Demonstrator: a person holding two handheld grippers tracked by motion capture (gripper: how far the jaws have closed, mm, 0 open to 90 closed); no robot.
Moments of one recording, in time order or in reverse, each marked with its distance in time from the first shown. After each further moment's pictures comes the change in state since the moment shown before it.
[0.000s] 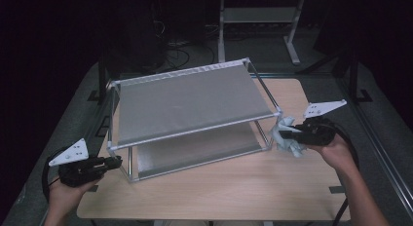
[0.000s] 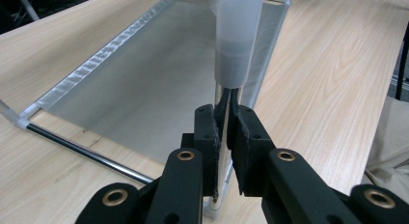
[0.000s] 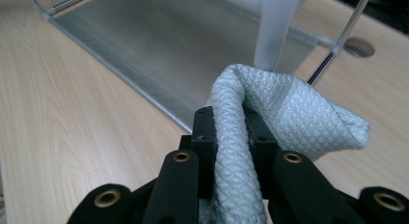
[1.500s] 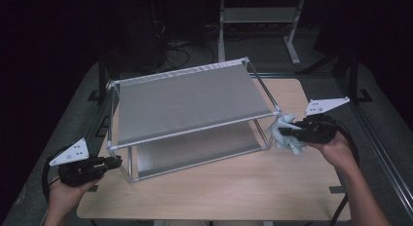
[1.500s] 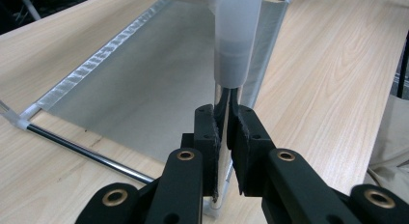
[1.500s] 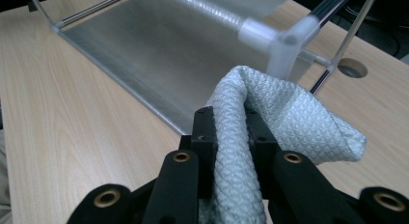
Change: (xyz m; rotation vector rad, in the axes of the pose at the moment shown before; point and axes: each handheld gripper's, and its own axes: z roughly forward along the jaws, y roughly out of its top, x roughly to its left) left arm 0.000 0.001 0.000 0.008 0.004 0.005; right arm 0.006 0.012 -0.009 -0.039 -0.002 -0.027
